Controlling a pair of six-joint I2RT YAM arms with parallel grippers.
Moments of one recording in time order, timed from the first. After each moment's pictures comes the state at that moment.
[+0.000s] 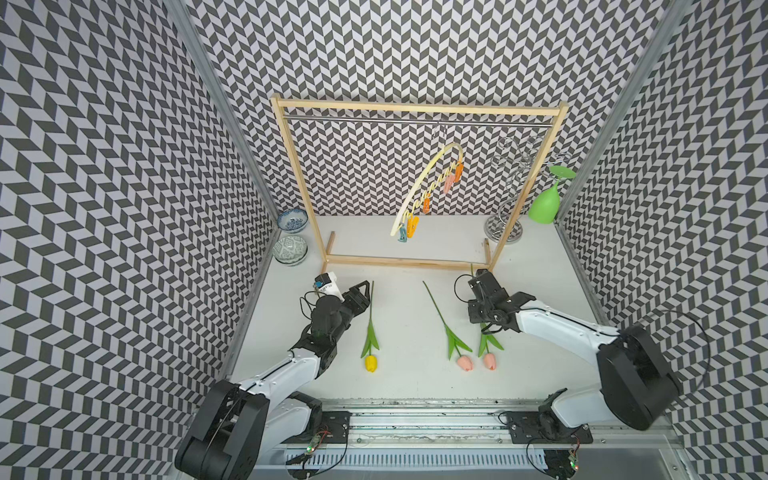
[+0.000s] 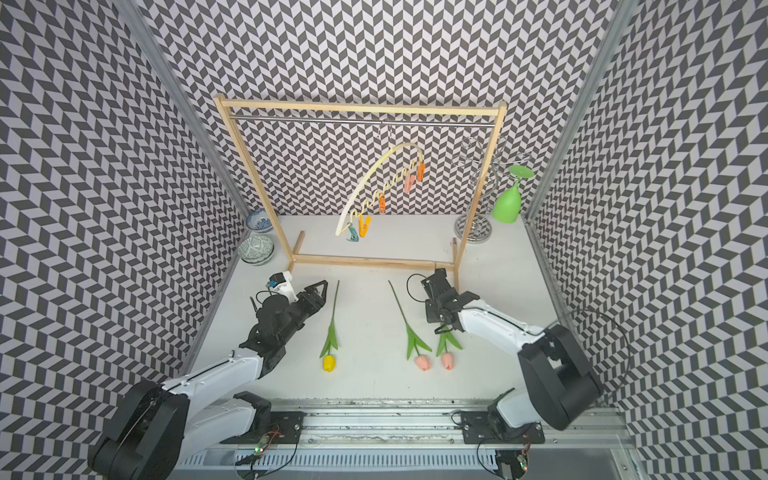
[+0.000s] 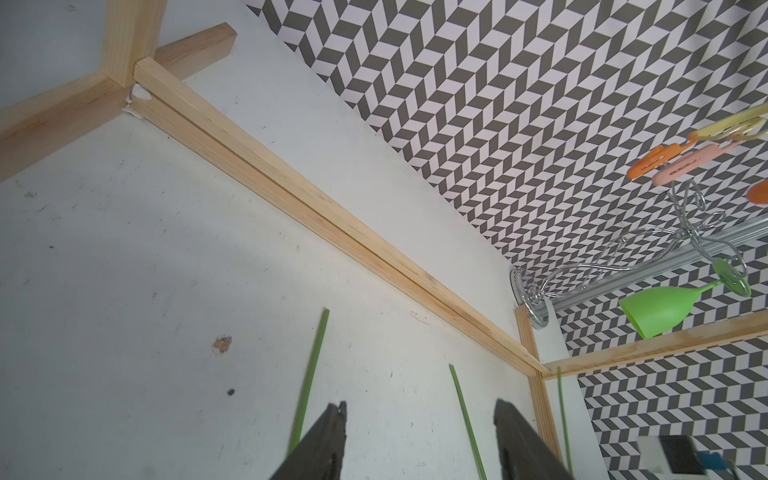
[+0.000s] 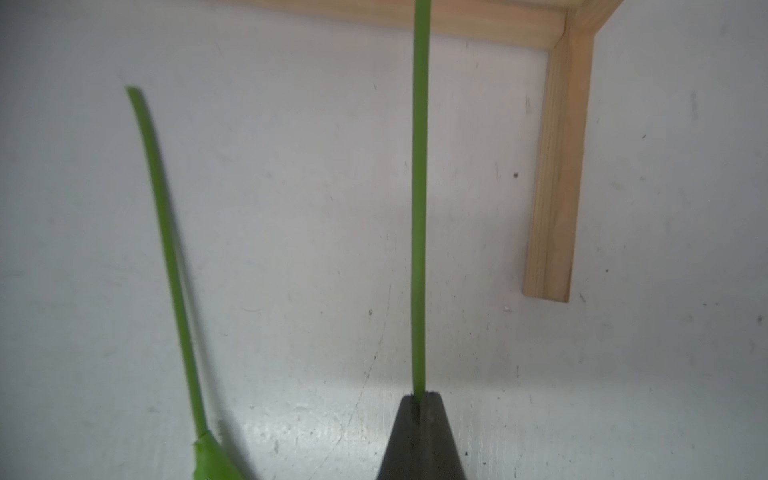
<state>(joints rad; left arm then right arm) -0.35 1.12 0.31 0.56 -0.01 -0.84 0.54 1.39 0.80 -0.43 0.26 0.42</state>
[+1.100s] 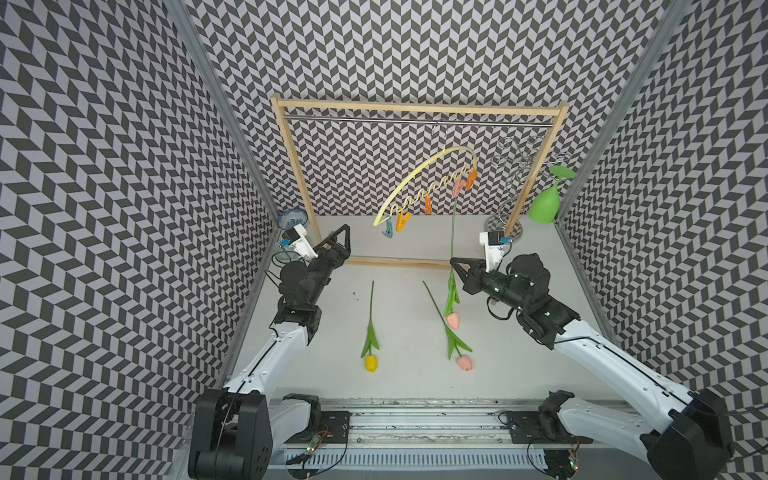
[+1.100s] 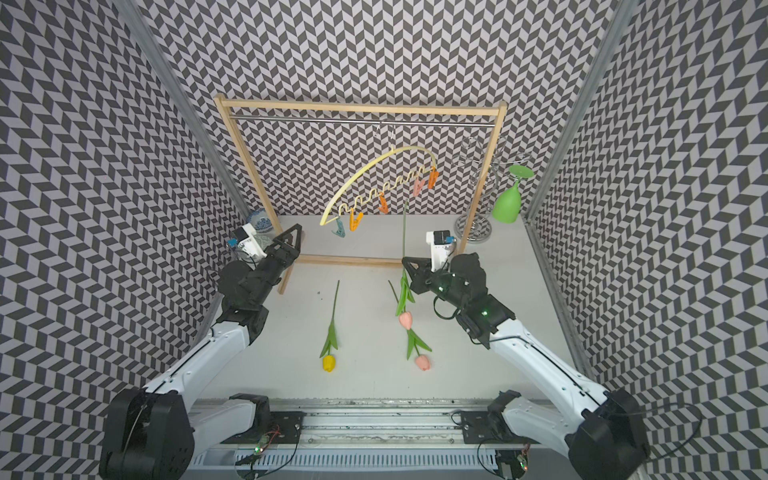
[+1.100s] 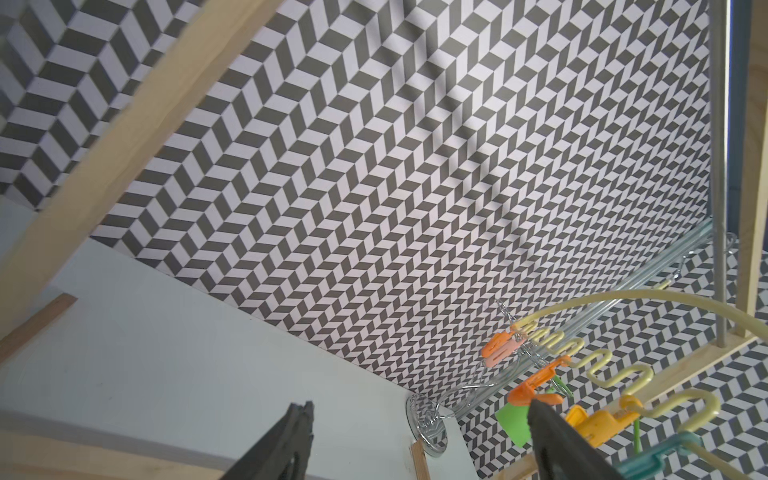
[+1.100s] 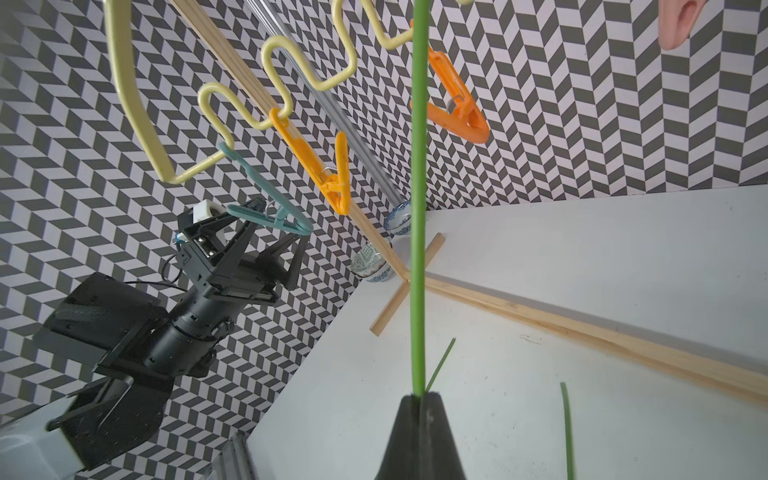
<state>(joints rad) -0.12 1.16 0.66 0.68 0.25 -0.89 0.55 1.12 0.83 0.12 -0.27 0.51</state>
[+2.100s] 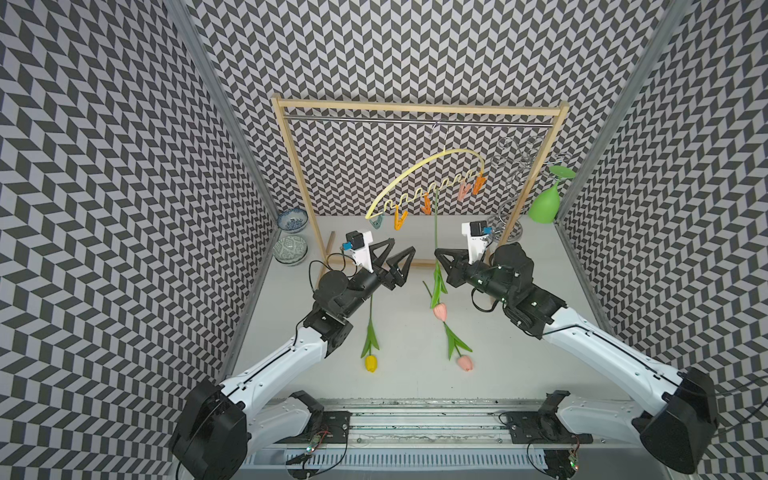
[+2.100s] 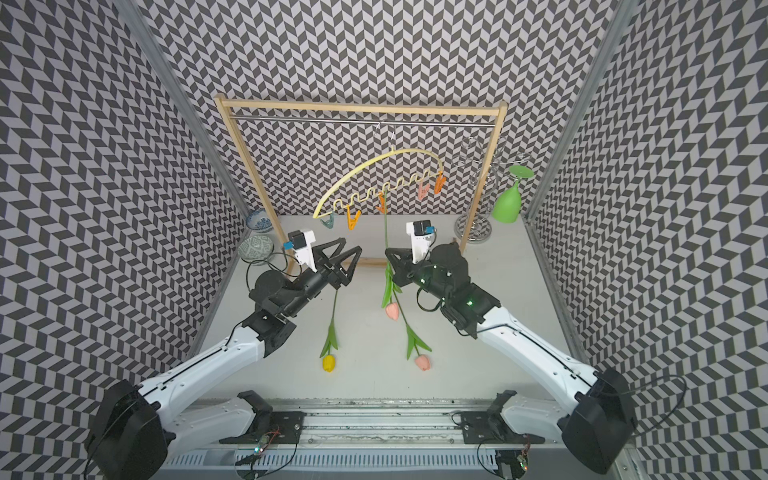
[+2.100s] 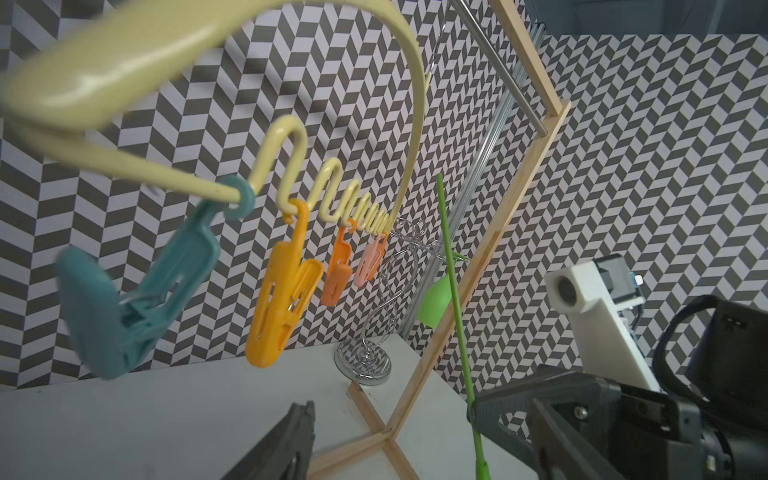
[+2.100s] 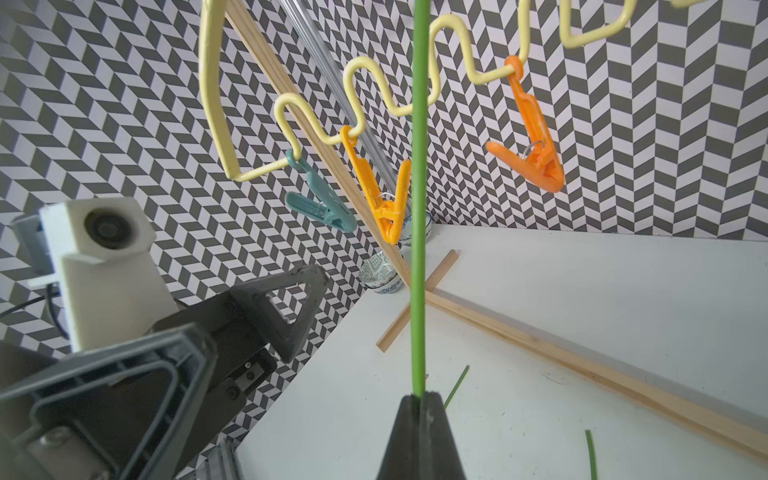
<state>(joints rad) -0.58 1.11 0.67 0.67 0.16 -0.45 0.67 1.22 0.99 0.08 -0.13 0.43</state>
